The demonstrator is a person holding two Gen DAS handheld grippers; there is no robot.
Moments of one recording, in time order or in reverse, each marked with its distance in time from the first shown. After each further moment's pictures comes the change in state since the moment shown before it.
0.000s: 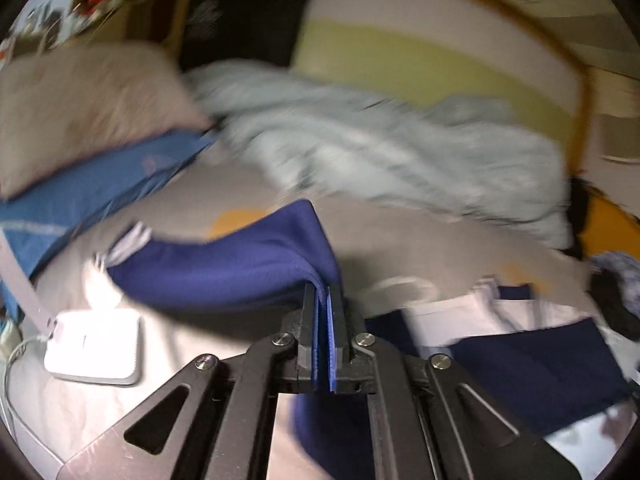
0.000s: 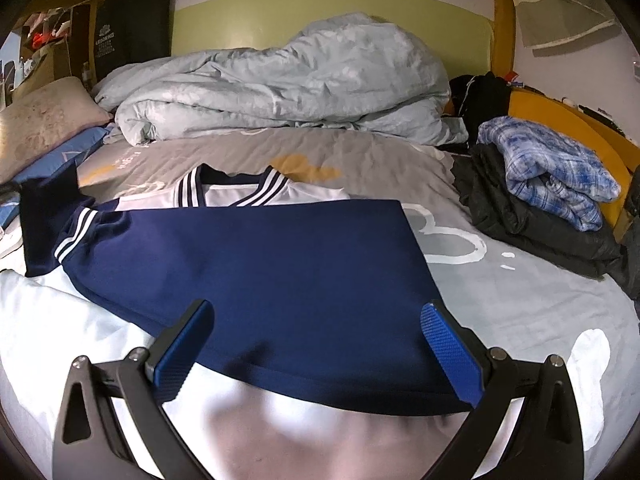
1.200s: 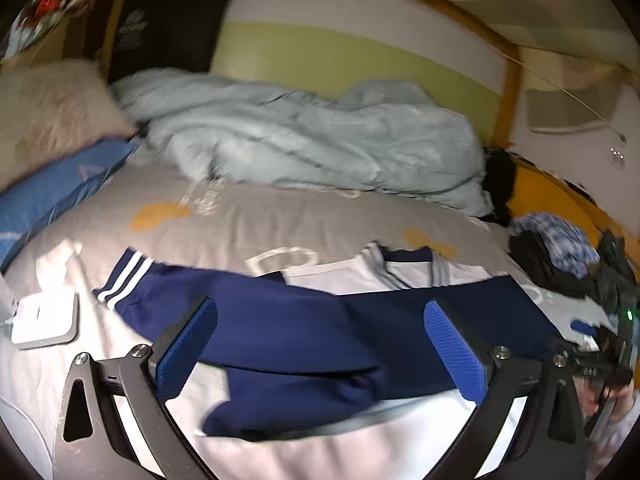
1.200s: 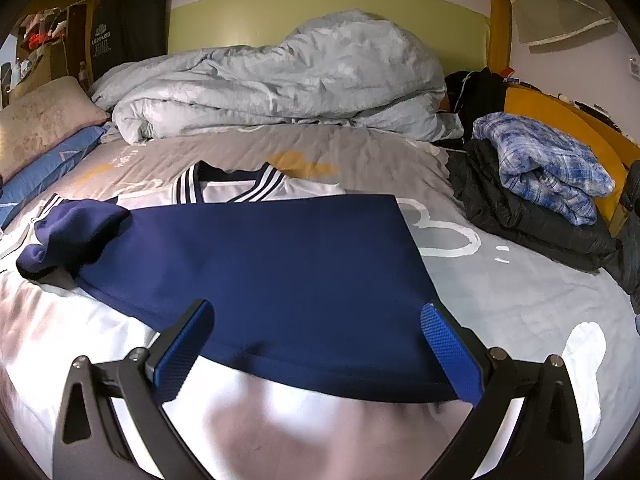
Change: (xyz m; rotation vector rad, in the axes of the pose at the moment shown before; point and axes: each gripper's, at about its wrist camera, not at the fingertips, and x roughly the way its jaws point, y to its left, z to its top) left arm -0.048 -0.067 -0.015 0.041 0.074 -0.172; right arm -0.006 0.002 -0.004 0.007 0.022 -0.012
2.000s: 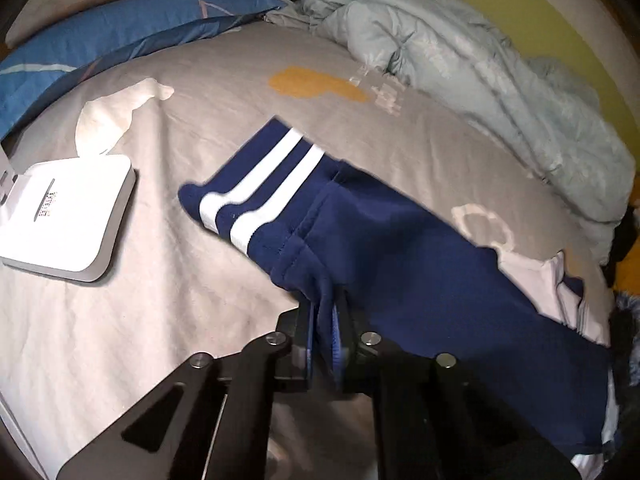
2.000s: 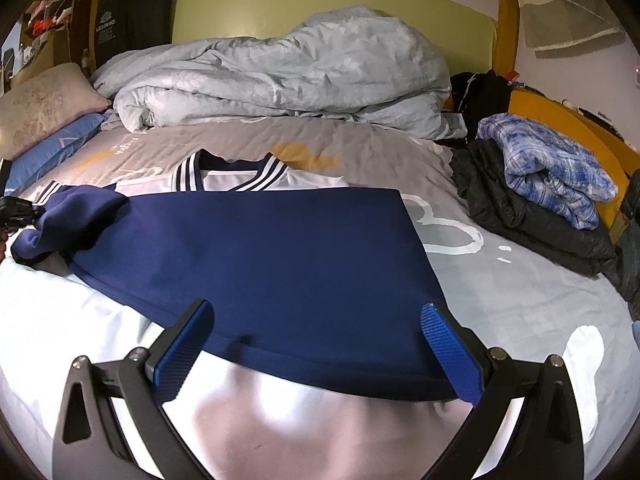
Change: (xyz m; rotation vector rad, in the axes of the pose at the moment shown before) left arm 0.115 0.163 -0.032 -0.400 0.280 0.278; right arm 0.008 0.005 -0.004 -0.039 0.010 -0.015
